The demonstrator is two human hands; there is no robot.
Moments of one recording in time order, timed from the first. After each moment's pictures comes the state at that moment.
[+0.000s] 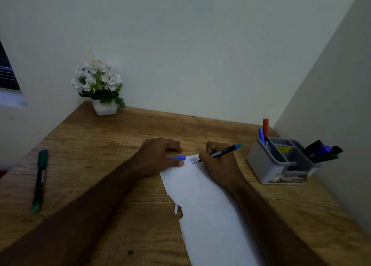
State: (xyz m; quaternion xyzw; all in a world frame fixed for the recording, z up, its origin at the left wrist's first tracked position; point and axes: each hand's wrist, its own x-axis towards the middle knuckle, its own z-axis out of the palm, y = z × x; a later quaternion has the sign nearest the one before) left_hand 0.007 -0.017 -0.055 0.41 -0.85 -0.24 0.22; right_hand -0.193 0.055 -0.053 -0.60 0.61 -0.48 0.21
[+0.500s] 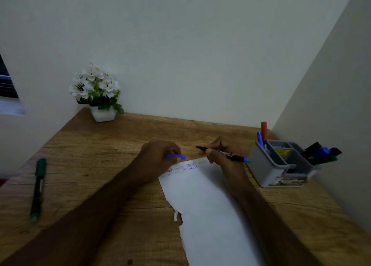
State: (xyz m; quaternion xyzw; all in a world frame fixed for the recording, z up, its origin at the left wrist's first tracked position) left_hand 0.006 -0.011 -0.050 0.37 -0.84 -0.25 0.31; right_hand -0.199 0.066 -0.044 -0.58 0.49 -0.59 0.28
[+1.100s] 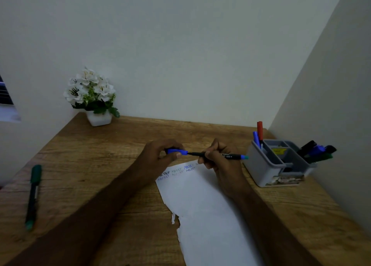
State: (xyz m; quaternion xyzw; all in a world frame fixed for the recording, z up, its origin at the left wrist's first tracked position) left_hand 0.001 -0.004 -0.043 0.31 -0.81 -0.31 0.39; right_hand -0.194 0.068 -0.040 -0.54 0.44 -0.62 0.35
